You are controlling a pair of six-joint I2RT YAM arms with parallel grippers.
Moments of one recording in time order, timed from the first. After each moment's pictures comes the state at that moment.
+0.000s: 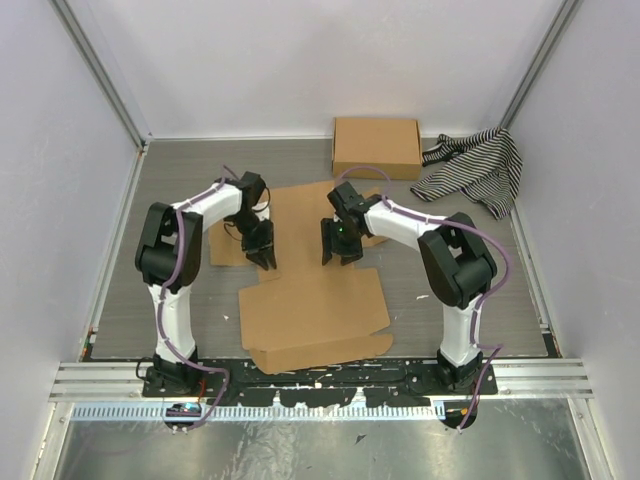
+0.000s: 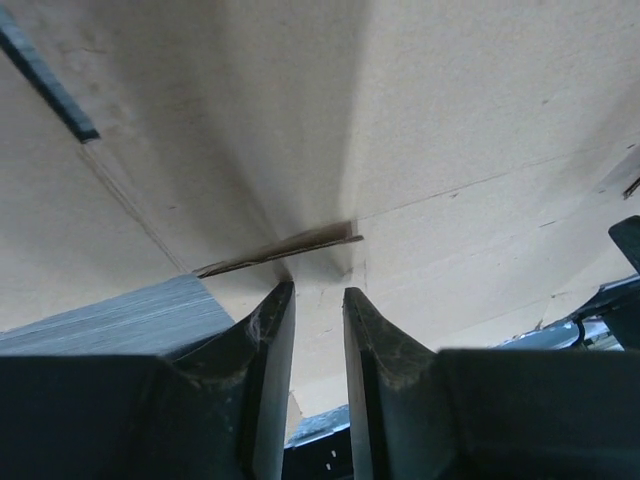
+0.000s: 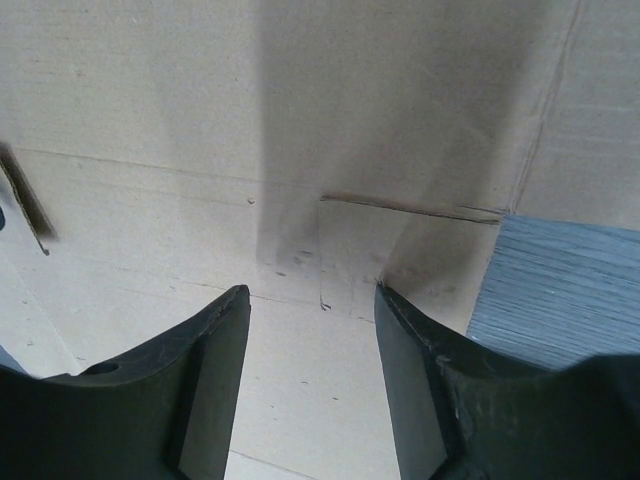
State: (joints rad) left arm -0.34 2.04 1.43 -0.95 0.37 -0.40; right arm 0.59 1.93 1.31 -0.59 -0.18 0.51
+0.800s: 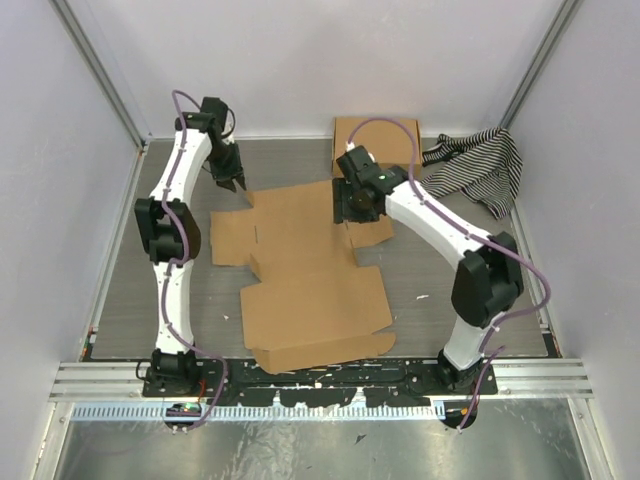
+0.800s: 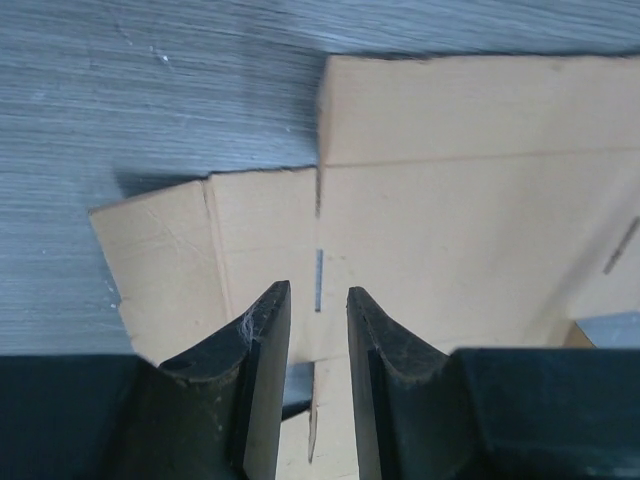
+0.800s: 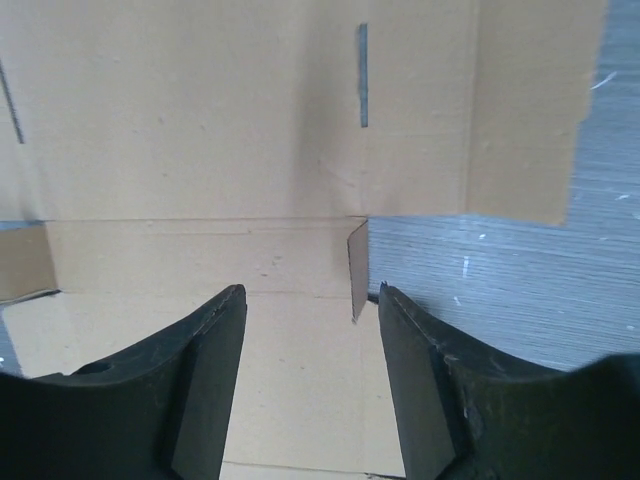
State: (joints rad) left arm -0.15 2.31 2.36 -1.27 0.13 -0.35; right arm 0.58 1.77 1.53 -0.79 0.11 0.47
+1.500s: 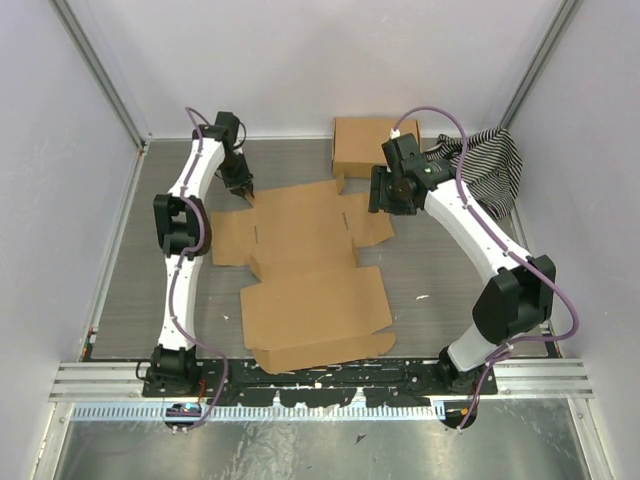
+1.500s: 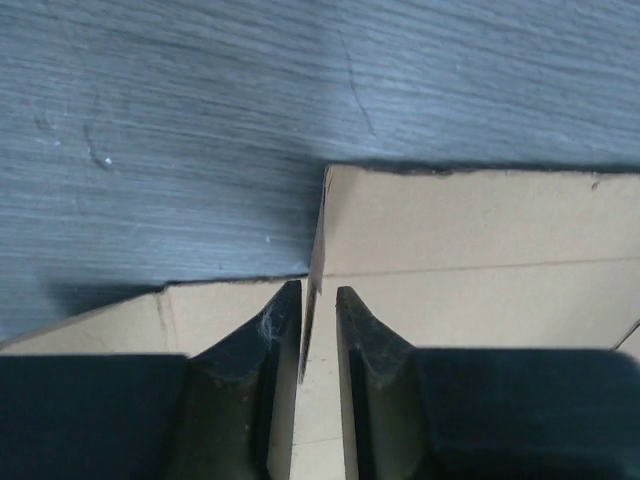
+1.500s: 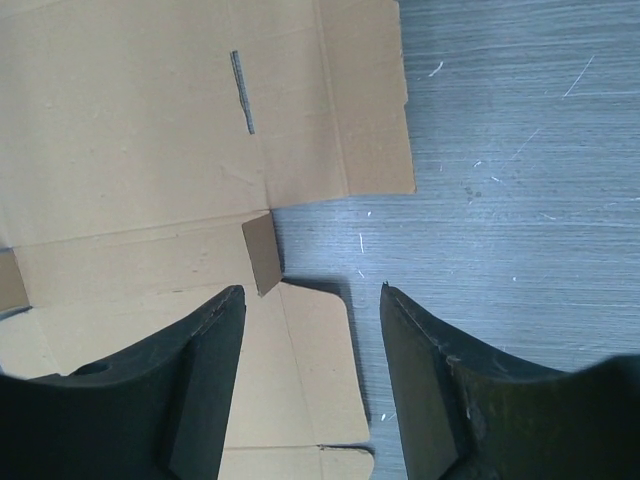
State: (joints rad) left arm -0.15 2.53 2.45 -1.21 0.12 -0.46; right arm 0.40 1.59 1.51 -0.88 0.10 0.41
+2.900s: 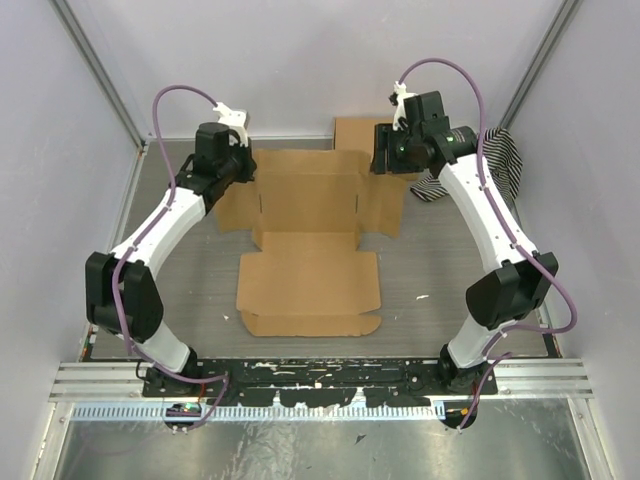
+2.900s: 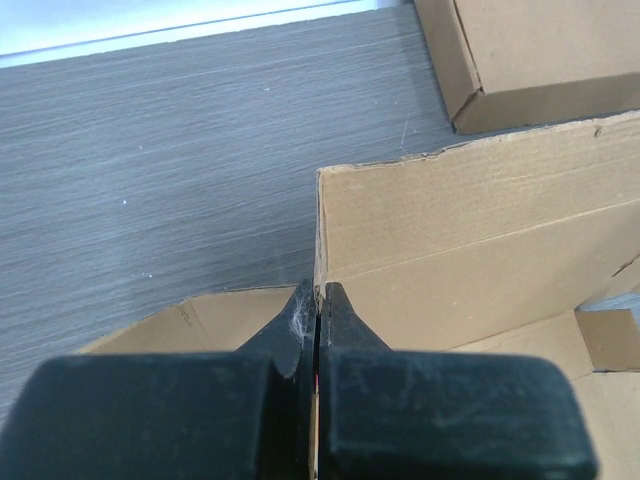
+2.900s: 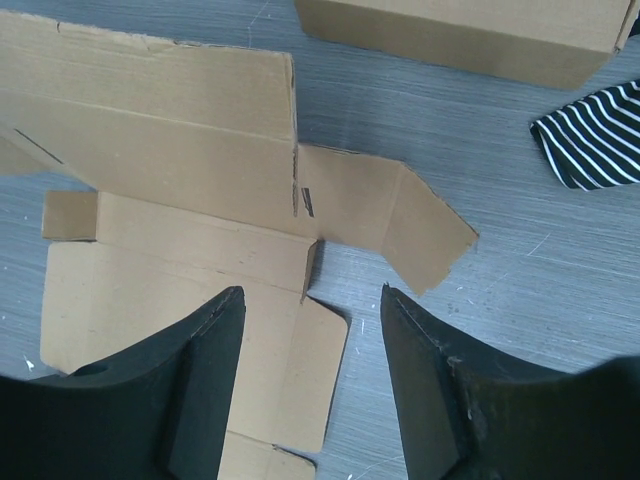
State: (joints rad) left arm -0.31 1.63 1.37 -0.21 0.02 -0.12; right arm 0.31 1.68 1.85 -0.91 -0.07 0.19
